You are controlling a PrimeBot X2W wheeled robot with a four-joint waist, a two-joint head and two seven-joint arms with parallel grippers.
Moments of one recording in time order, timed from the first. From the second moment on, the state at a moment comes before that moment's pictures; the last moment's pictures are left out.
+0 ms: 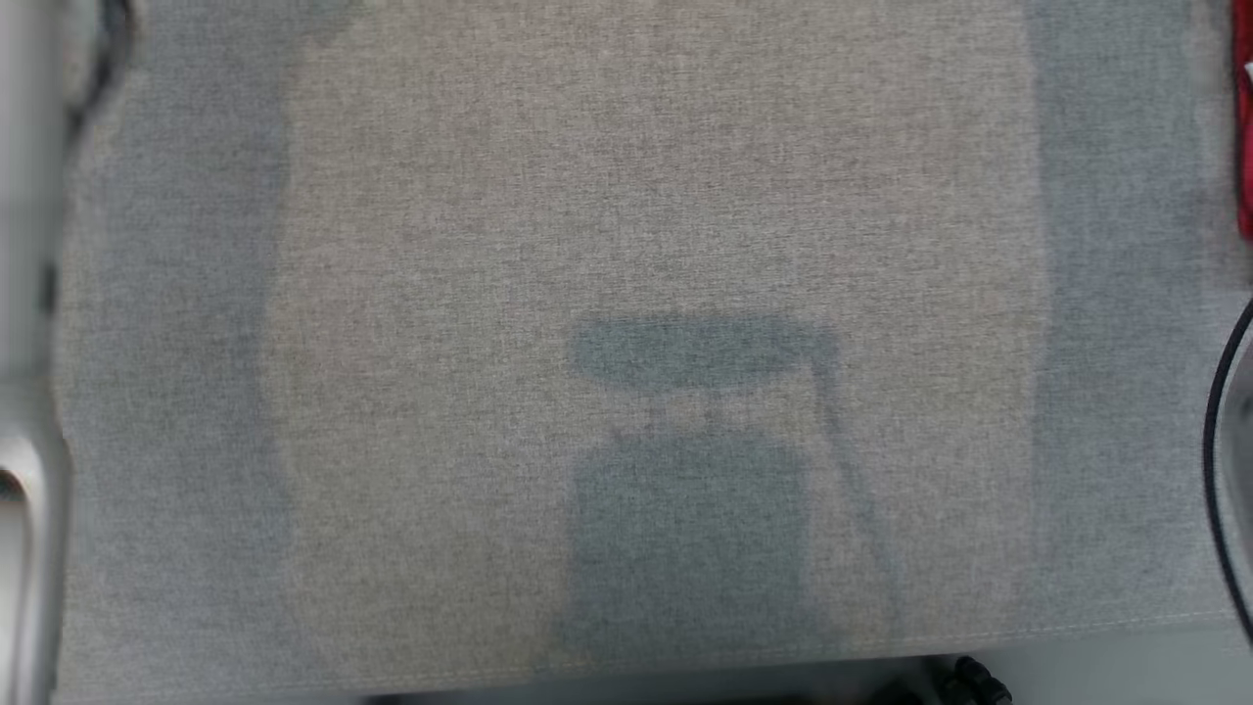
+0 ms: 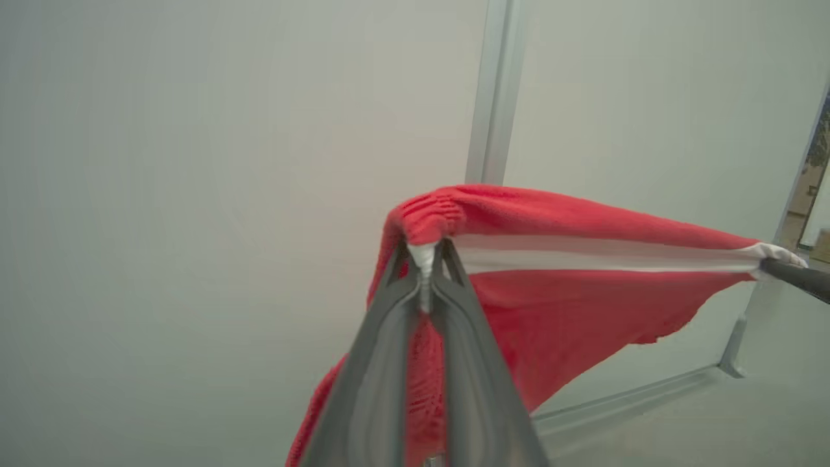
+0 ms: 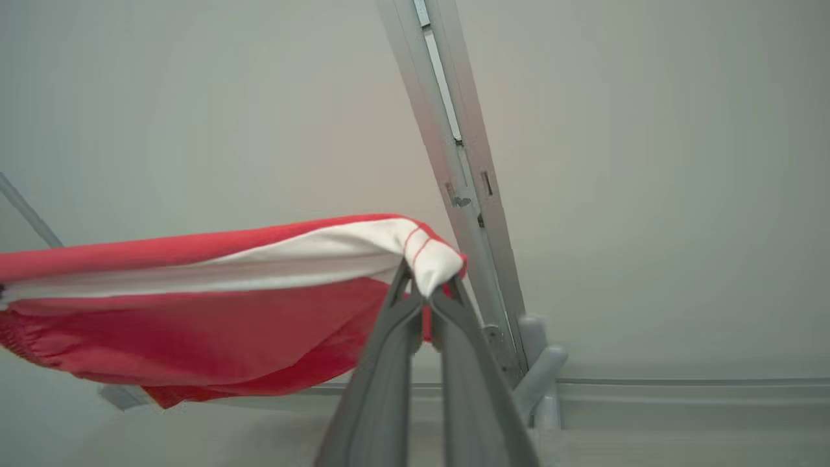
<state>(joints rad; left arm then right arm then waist) -1.45 0.27 -0.39 0.53 -0.64 -0.13 -0.21 -1.39 -0.20 0.04 0.38 0.54 0.13 0.19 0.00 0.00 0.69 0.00</state>
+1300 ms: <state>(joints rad) 0.02 0.16 -0.45 -0.17 -0.79 0.03 -0.22 -0.20 -0.32 -0.03 -0.11 0.93 0.13 0.35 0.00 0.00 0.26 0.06</state>
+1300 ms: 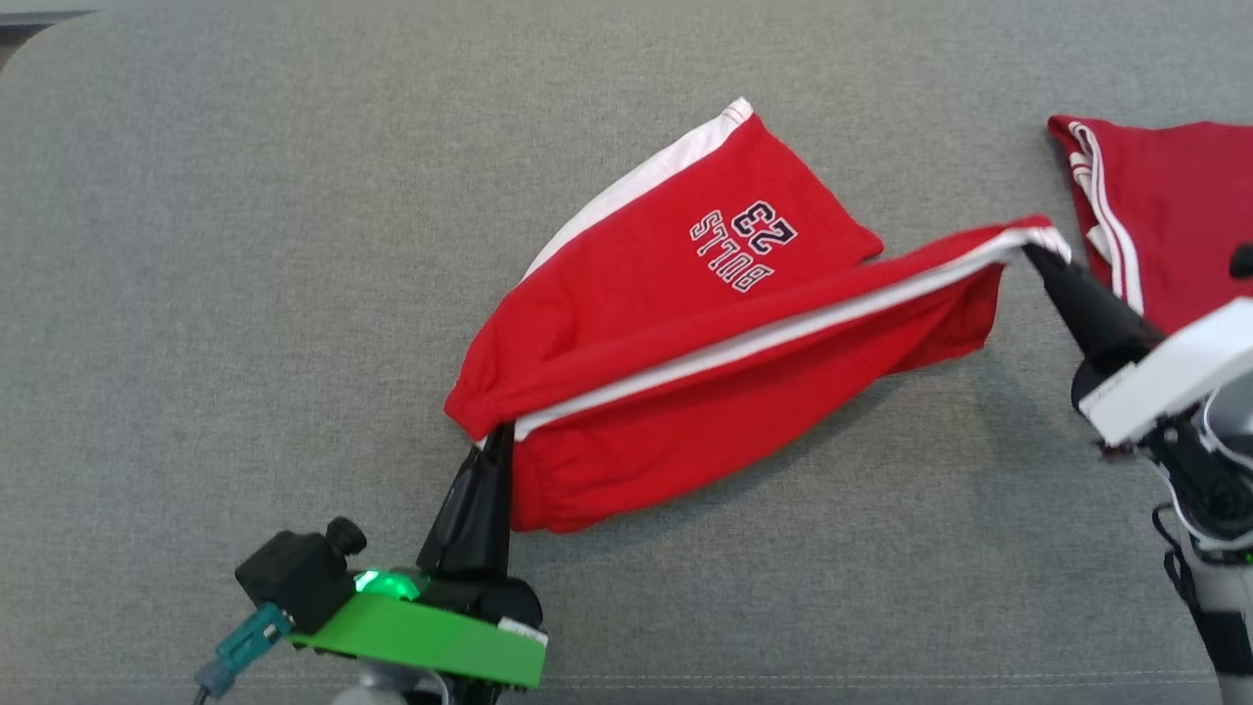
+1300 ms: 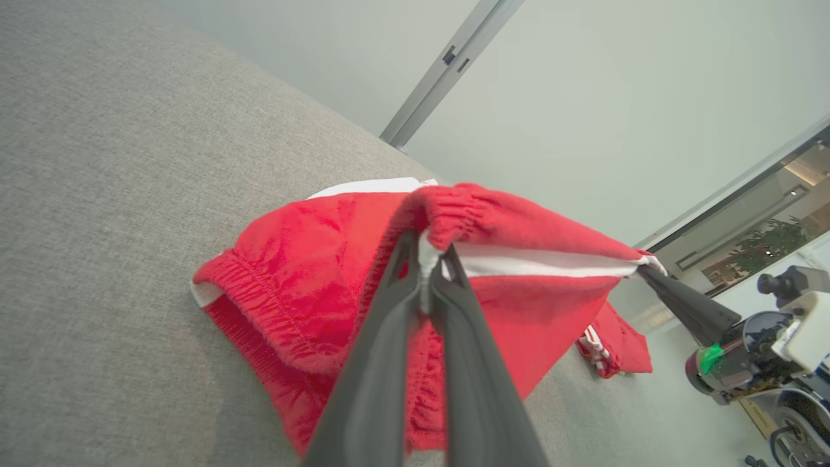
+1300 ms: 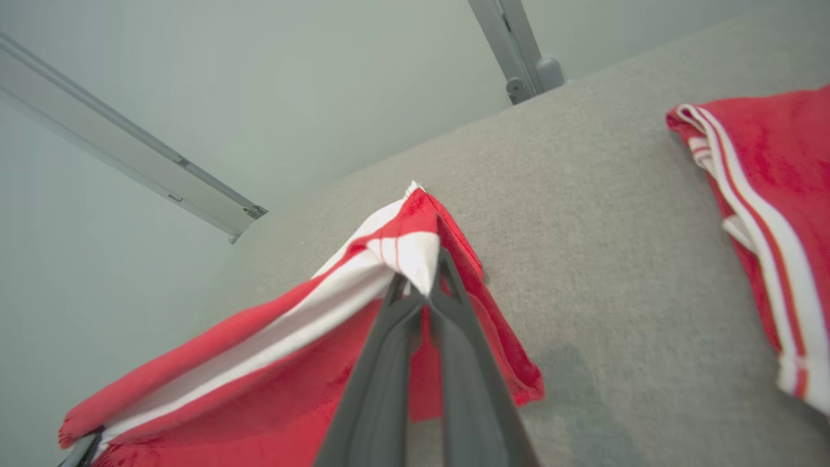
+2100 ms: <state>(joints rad) -0.46 0.06 -0.51 0.28 -0.79 -0.03 -0.19 -0.87 -0.31 0.09 0.43 0.66 0.13 0.47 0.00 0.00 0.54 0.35</state>
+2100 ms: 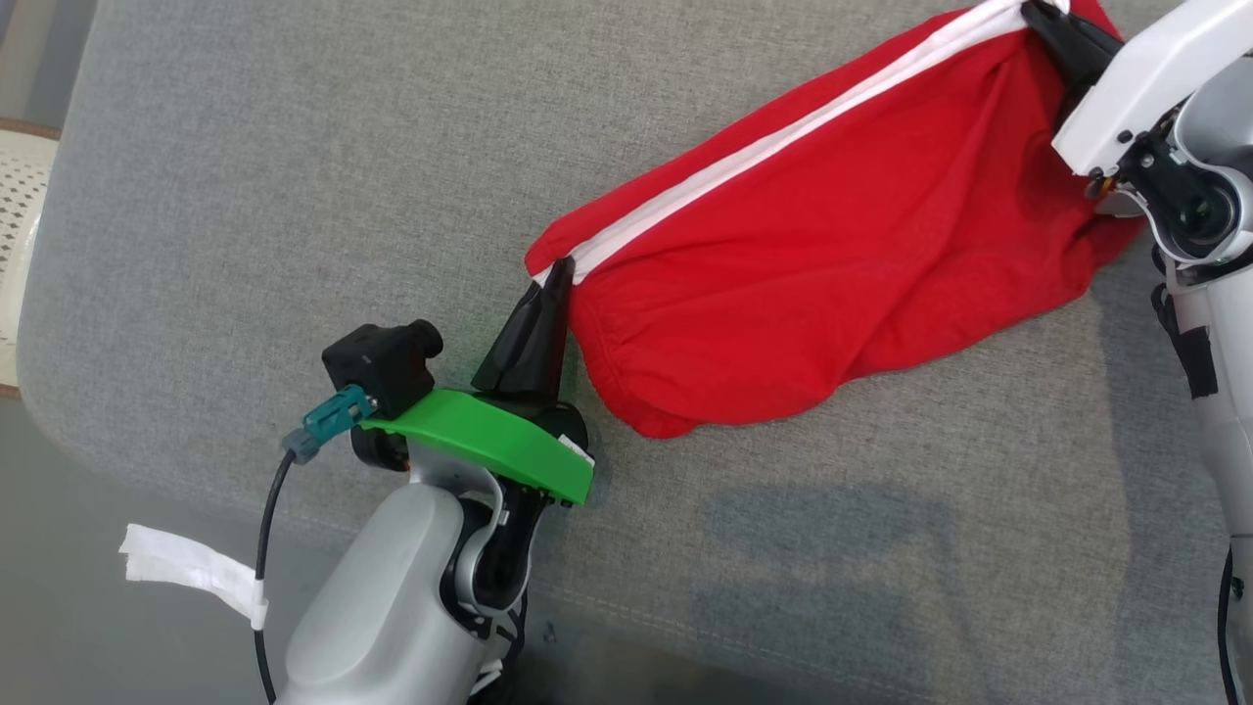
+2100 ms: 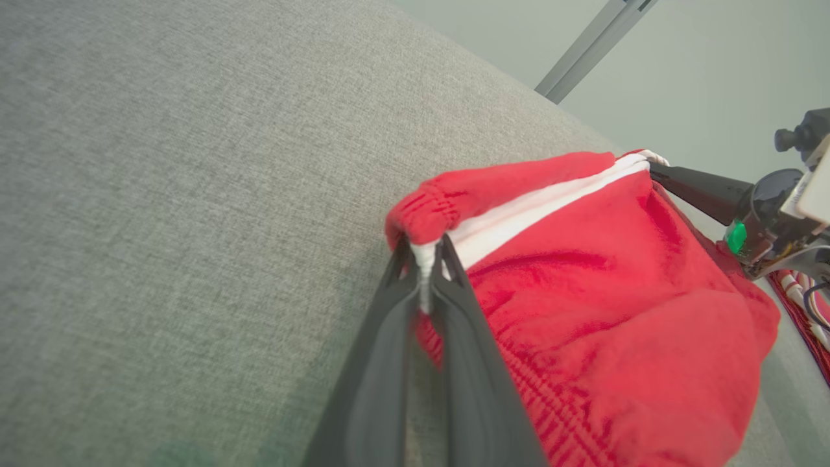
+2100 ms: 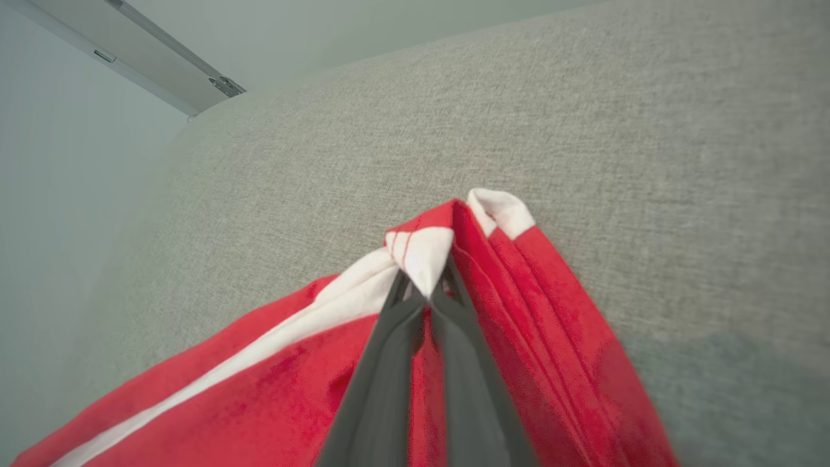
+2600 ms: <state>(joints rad) -0.35 0.21 -0.61 0.10 -0.59 0.04 -0.21 -0.80 -0.49 0.31 0.15 0.64 0.13 0.68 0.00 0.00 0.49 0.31</state>
